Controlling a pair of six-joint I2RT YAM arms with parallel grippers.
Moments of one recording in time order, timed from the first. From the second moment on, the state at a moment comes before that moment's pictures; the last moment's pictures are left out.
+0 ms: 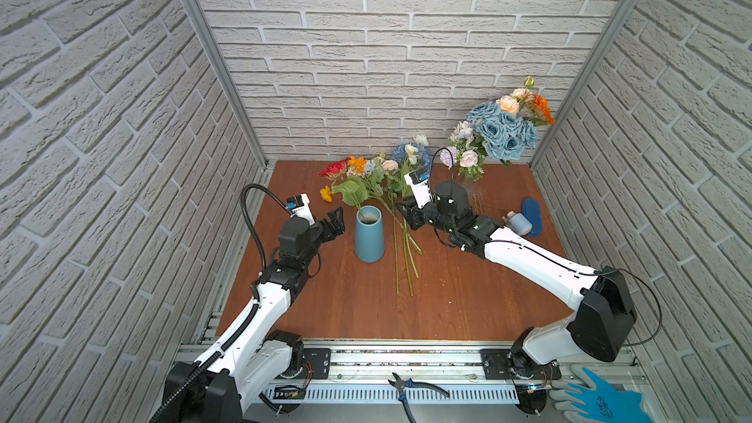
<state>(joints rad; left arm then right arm) -0.24 0.95 0.56 0.15 -0.02 -0.52 0.62 1.49 1.17 -0.11 -0.06 0.16</state>
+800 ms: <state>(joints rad) -0.20 1.20 0.67 0.36 0.07 -0.46 0.52 2.15 1.66 -0.27 -0.16 0.12</state>
